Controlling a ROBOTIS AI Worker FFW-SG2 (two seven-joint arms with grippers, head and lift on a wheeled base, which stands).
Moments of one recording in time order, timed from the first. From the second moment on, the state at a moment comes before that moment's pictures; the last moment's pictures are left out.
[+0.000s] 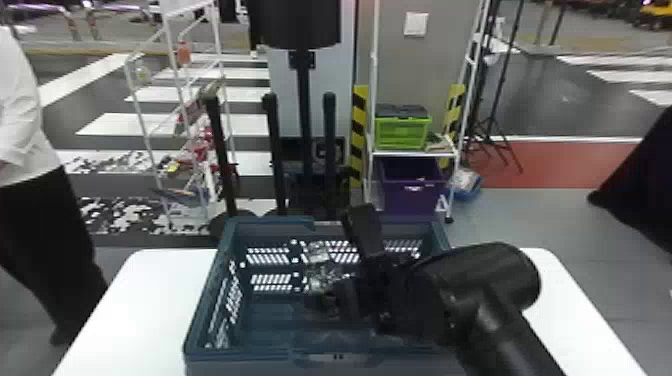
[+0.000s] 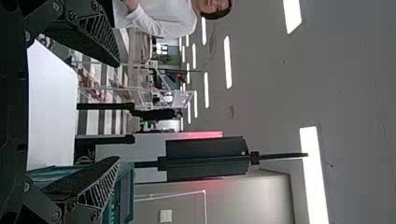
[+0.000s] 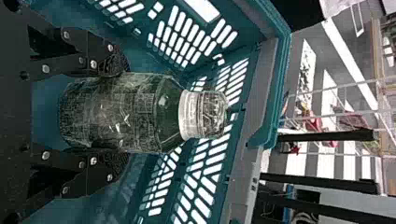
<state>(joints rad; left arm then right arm) 1.03 0.13 0.07 -1.71 0.10 -1.15 0.17 -0.45 0.00 0.41 -1.54 -0.33 1.15 0.04</state>
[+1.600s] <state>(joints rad) 1.02 0.13 0.10 -1.69 0.11 -1.16 0.16 -0.57 0.00 0.41 -1.20 -0.33 1.01 0.10</state>
